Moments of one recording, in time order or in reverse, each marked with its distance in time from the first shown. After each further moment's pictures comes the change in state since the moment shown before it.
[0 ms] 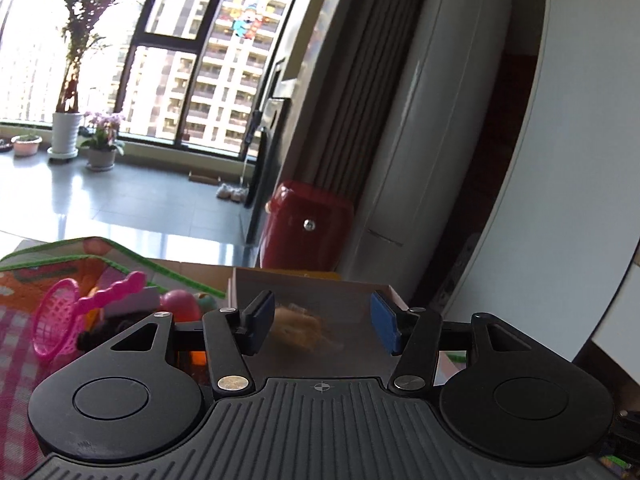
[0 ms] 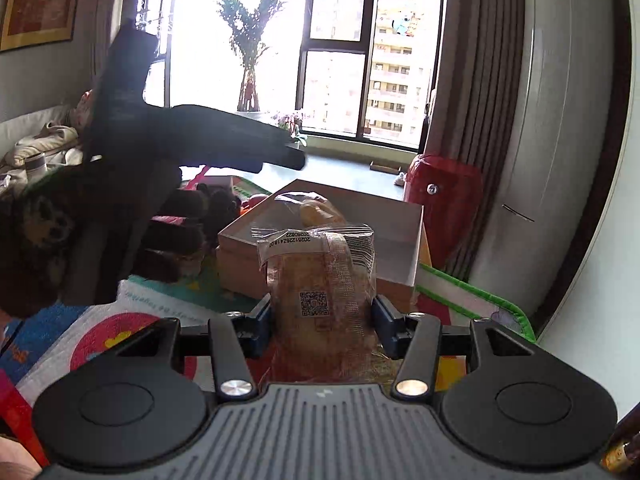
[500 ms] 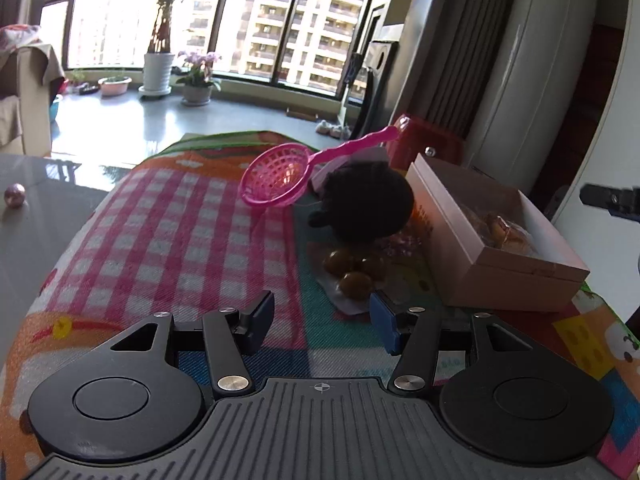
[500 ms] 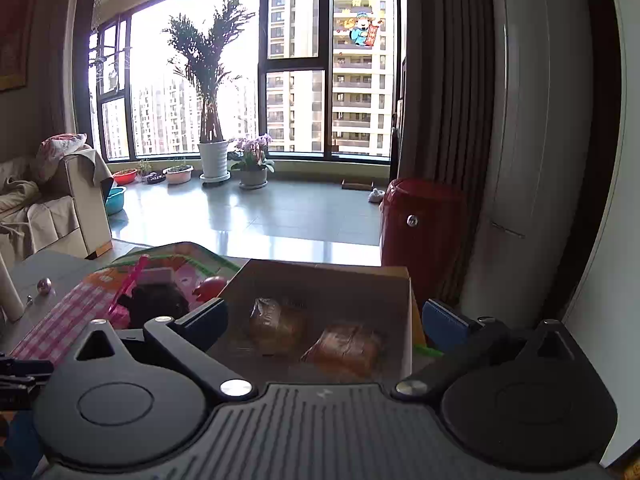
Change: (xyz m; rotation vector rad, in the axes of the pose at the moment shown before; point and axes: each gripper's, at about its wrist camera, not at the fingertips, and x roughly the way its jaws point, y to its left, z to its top) left arm -0.095 0.106 -0.066 -0.086 0.194 0.260; right arm 0.075 -0.012 0.067 0.119 -0.038 -0.054
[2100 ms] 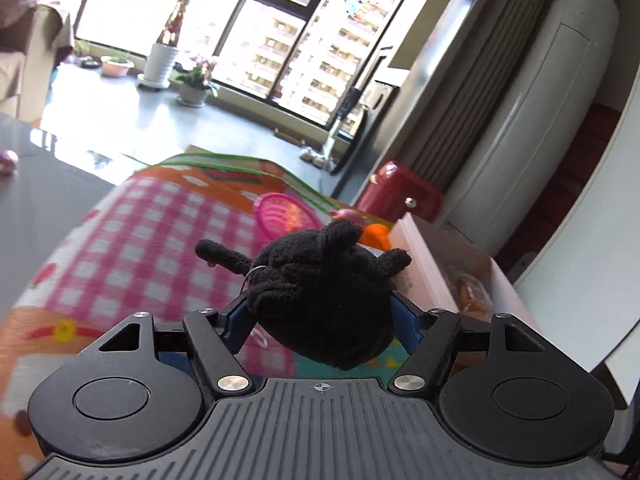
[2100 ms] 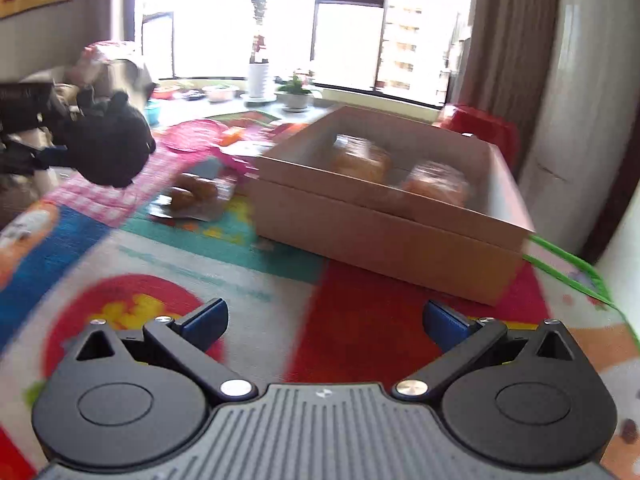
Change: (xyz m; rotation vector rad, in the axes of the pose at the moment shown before) left arm -0.052 0.027 -0.003 -0.169 -0.108 -0.086; right arm 0.000 0.063 -0.099 -0.136 0.185 0.125
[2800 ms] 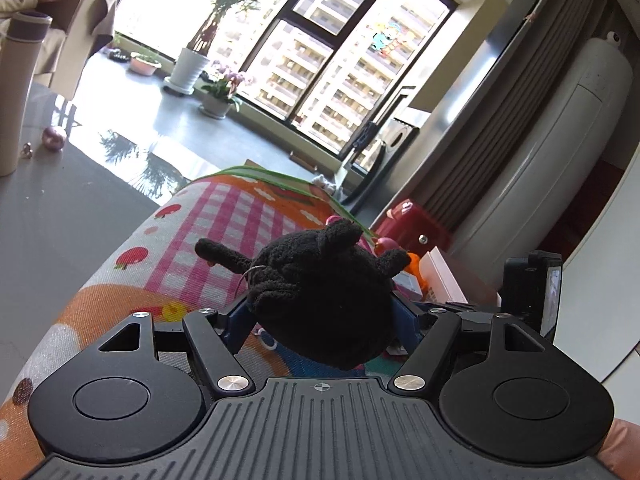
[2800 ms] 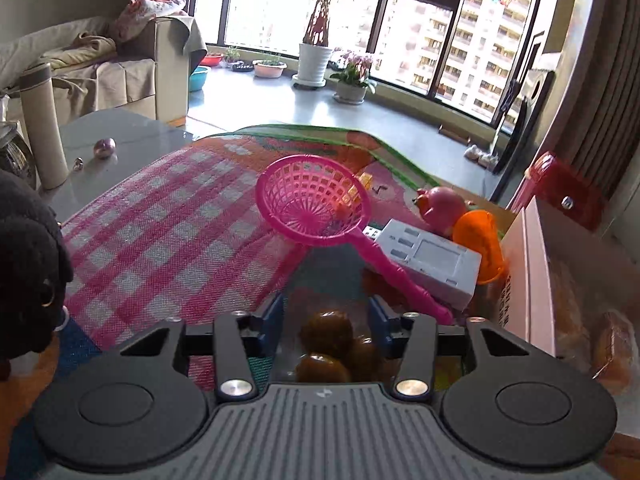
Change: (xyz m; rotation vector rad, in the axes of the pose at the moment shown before) left arm -0.044 0.070 -0.006 -0.140 -0.070 -0.051; right arm 0.132 0.126 0.101 -0.155 0.061 0.035
